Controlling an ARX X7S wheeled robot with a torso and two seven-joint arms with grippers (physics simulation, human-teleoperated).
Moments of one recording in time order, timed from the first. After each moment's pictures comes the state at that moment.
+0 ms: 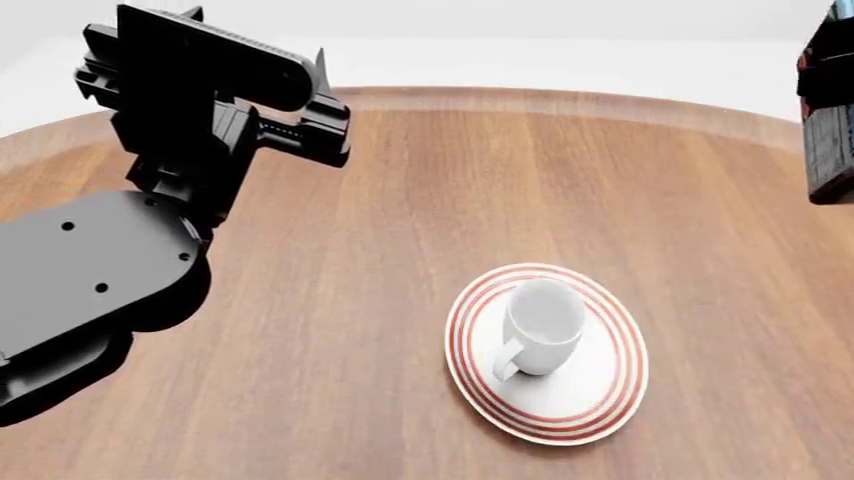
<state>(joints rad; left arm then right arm) -1.36 -0.79 1.09 0.31 -1.00 -0.36 -0.75 1.70 1.00 -0.95 0.22 1.12 0.92 0.32</state>
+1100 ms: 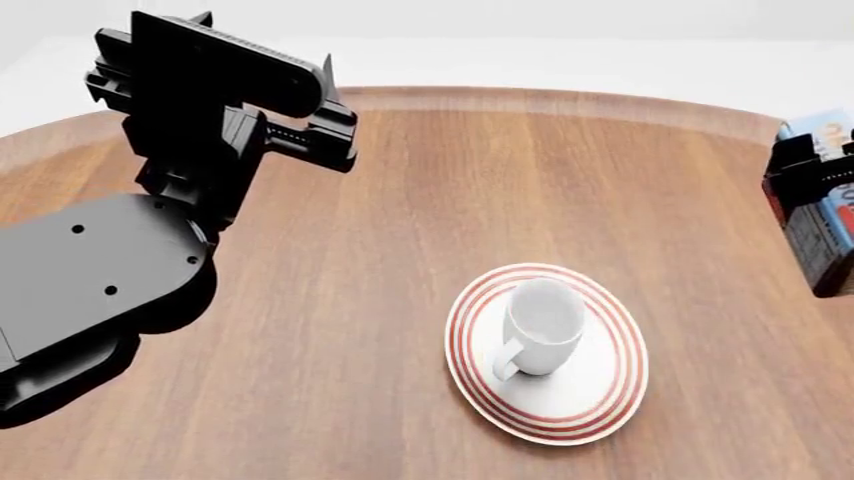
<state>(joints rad) -1.35 -0.78 1.09 0.31 -0.99 -0.37 -0.75 1.69 0.89 -1.19 0.60 0.88 0.89 -0.10</state>
